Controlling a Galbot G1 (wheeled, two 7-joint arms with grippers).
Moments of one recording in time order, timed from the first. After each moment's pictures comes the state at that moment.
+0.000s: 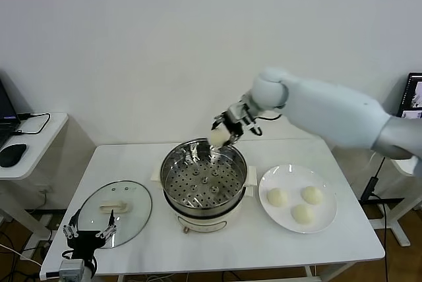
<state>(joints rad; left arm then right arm) 1.73 -1.18 -0.65 -2.12 -0.15 0.18 -0.28 0.52 1.18 -1.23 1.22 0.08 0.14 -0.92</state>
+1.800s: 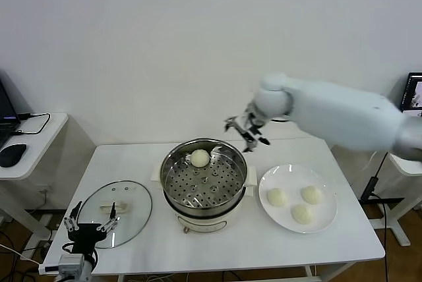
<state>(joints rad) 1.71 -1.15 -0.64 -2.14 -0.16 0.18 -0.28 0.57 0.75 -1.24 1.53 0.08 -0.21 -0.98</state>
